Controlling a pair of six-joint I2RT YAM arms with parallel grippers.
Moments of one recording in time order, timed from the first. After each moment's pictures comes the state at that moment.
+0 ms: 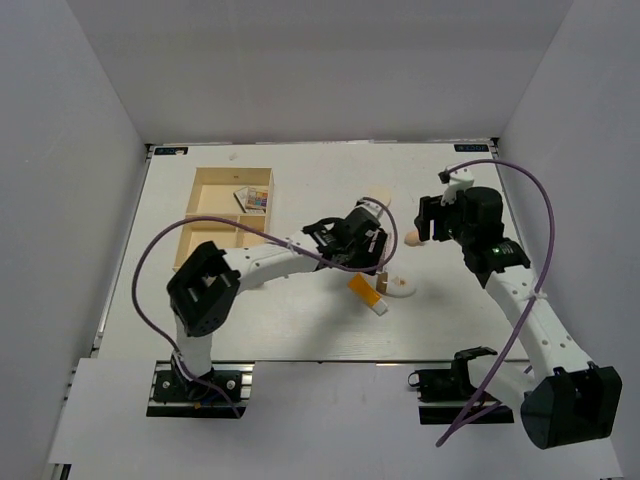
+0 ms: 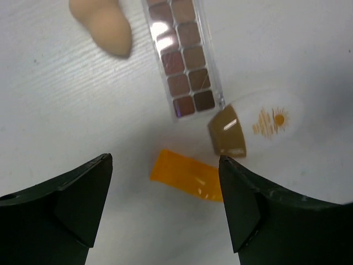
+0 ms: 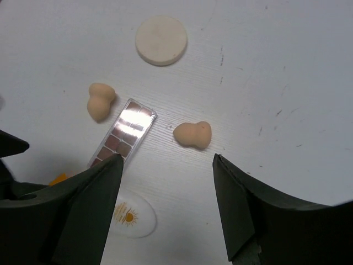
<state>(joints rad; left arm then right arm) -0.97 1.84 1.38 -0.39 -0.19 -0.44 0.22 1.04 0.86 -0.30 -0.12 -0.05</state>
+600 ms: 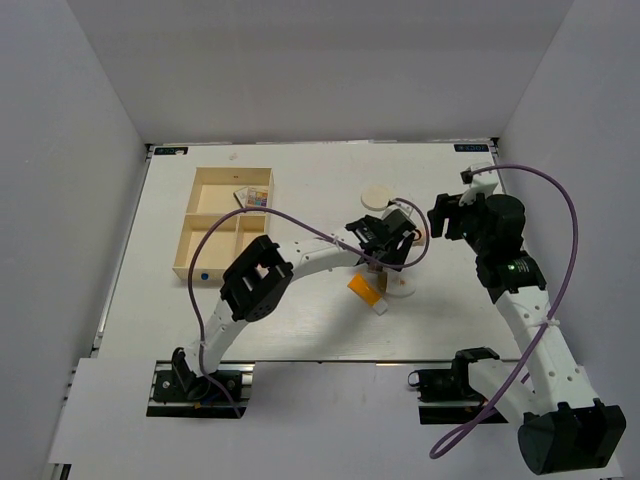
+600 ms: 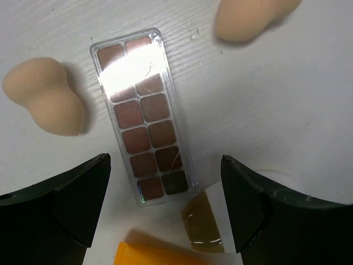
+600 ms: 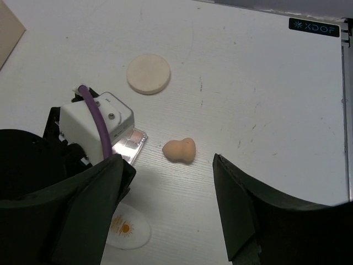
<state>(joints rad) -1.02 2.24 1.81 -0.47 -0.33 -0.43 0.16 0.89 0.83 -0.27 -0.11 -0.02</state>
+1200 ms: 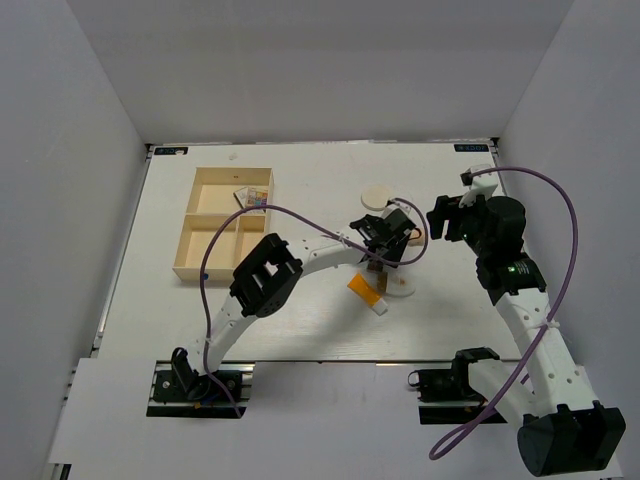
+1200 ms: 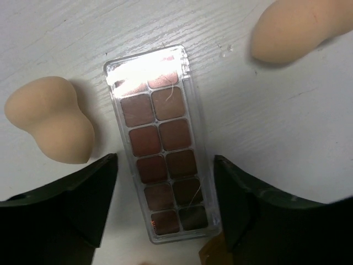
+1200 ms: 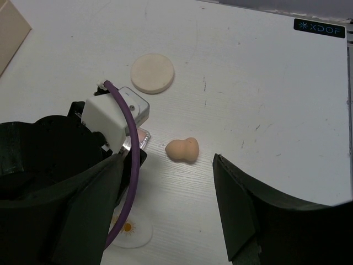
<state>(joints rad) -1.00 2.35 1.90 -0.49 -0.38 -0.41 0.15 0.87 0.82 -0.26 -0.13 -0.02</state>
